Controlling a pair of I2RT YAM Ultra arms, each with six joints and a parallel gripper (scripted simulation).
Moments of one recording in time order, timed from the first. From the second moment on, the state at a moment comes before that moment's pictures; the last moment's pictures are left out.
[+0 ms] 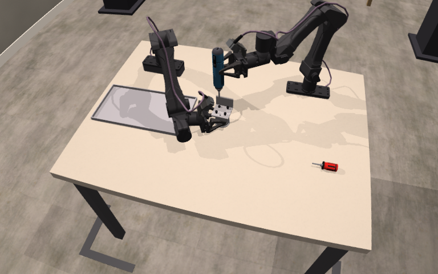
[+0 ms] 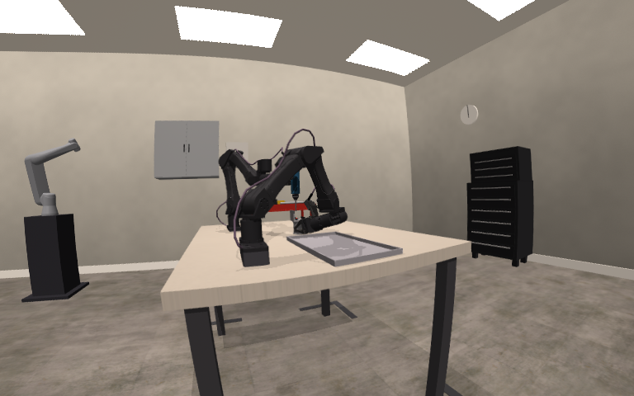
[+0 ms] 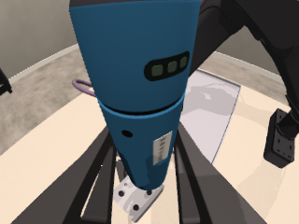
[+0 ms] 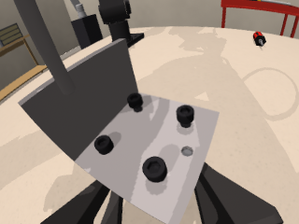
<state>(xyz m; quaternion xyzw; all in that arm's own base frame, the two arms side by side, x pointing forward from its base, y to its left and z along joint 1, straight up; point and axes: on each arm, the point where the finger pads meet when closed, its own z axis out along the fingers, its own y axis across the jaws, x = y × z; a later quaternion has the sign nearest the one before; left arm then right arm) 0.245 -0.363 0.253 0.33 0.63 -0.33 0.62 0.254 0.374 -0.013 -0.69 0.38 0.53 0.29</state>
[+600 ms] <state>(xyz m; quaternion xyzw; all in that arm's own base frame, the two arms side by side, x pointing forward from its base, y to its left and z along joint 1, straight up) 0.245 -0.363 0.248 0.33 0.63 -0.33 0.62 0.254 0.374 -0.013 -0.69 0.38 0.53 0.29</state>
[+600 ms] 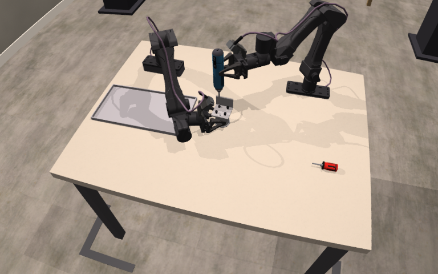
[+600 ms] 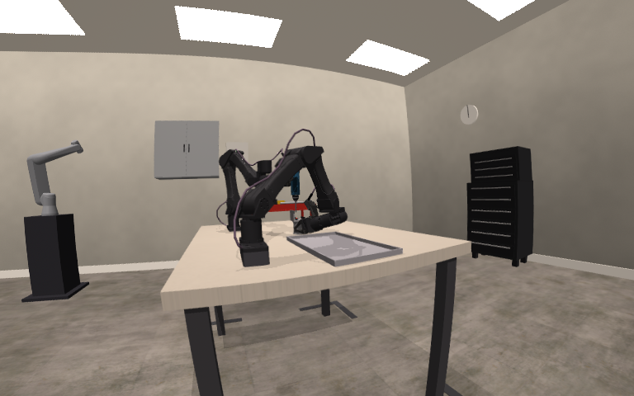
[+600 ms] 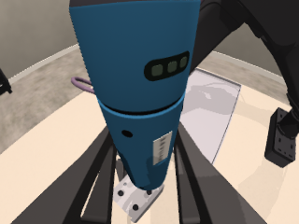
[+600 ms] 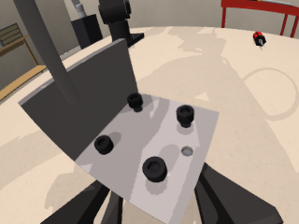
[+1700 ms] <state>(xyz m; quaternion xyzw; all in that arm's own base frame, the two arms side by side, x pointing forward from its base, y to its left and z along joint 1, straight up) 0.245 -0.363 0.248 0.33 0.62 -0.33 0.62 0.254 0.374 -0.013 -0.69 0.38 0.53 0.29</state>
